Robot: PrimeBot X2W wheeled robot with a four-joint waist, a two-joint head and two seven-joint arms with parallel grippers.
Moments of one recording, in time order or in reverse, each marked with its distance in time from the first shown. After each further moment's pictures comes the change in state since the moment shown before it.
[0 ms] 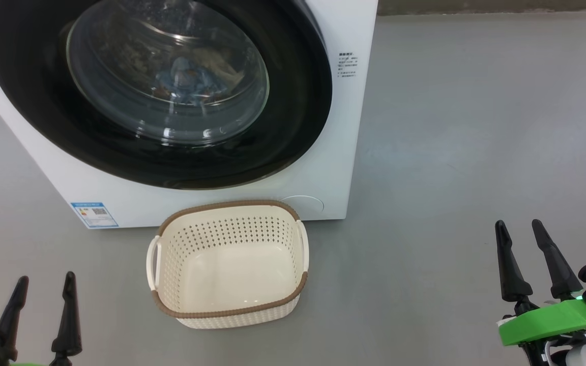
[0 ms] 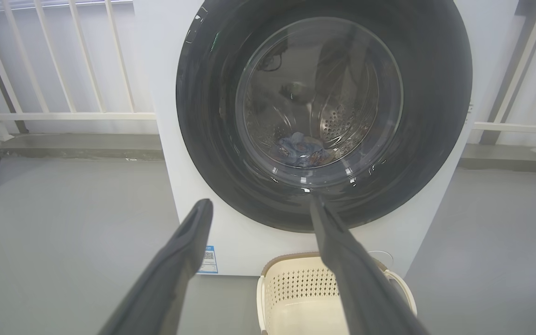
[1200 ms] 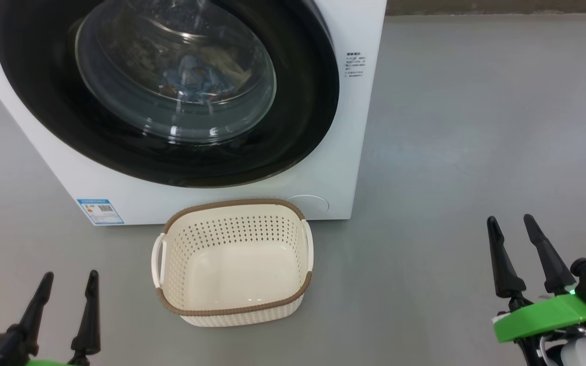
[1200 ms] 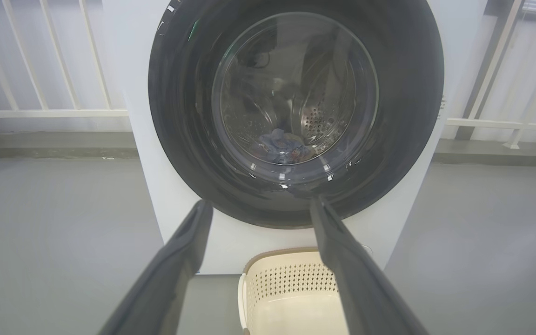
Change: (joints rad) left arm -0.017 0.021 -0.093 0.008 -0.038 0.000 0.000; right arm -0.036 -0.016 0.039 0.019 0.001 0.000 0.000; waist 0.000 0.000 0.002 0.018
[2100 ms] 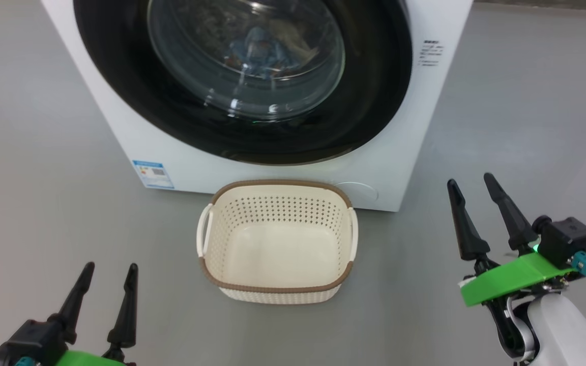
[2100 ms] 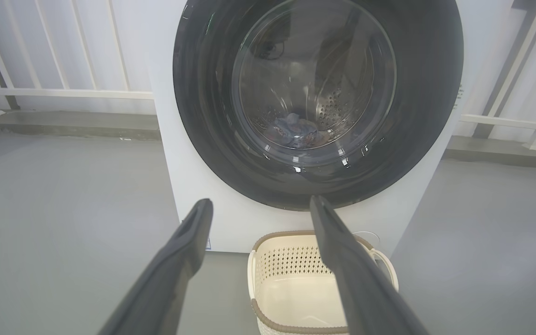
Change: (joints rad) left arm -0.021 -0.024 -0.100 -0.012 -0.009 0.000 0.000; right arm -0.174 0.008 0.117 0.073 0.000 0.000 -0.003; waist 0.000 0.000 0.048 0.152
